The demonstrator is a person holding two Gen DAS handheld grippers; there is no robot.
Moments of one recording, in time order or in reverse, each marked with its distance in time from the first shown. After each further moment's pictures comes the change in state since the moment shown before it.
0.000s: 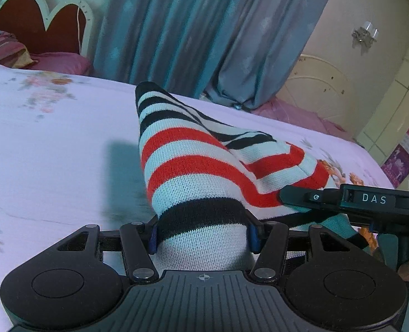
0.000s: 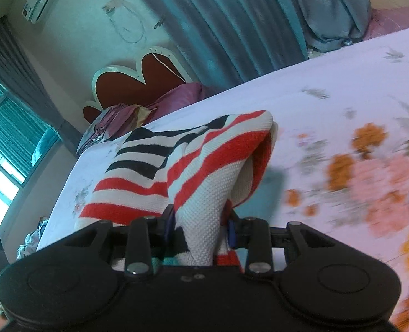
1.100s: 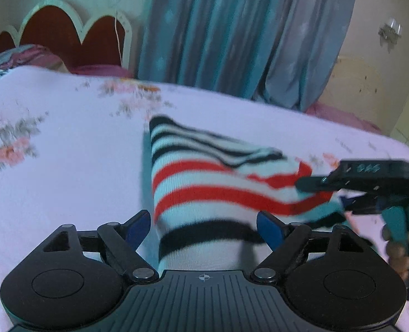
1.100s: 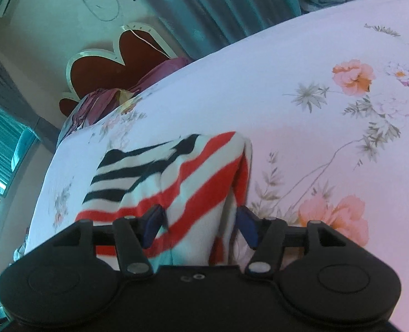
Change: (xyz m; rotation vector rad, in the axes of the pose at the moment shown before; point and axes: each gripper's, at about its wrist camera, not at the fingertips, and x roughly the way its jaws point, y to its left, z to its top) left arm -0.003 0.149 0.003 0.048 -0.057 0.154; right arm 0.158 0.065 -0.020 0.108 0.077 -0.078
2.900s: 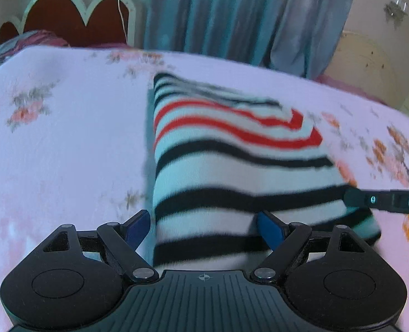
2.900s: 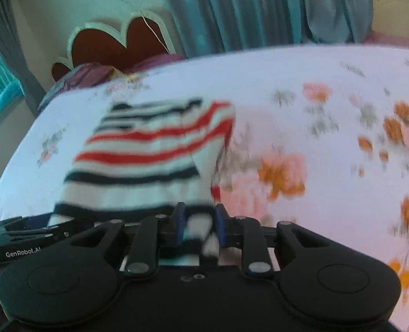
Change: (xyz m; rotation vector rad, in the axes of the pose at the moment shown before) left arm -0.023 -0.008 -0.053 0.023 0.138 0.044; right arm -0.072 0.036 -0.082 -0.226 -0.009 -0.187
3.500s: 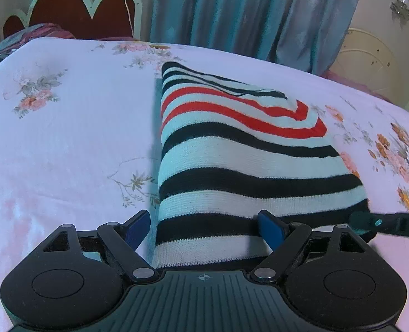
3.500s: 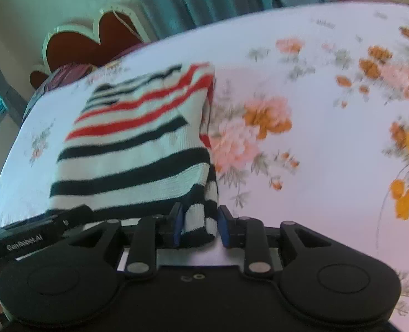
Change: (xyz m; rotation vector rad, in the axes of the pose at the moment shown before) left arm -0.007 0.000 -0.003 -0.008 0.009 0.025; right arm -0.013 0.006 -0.033 0.134 0.019 -0.049
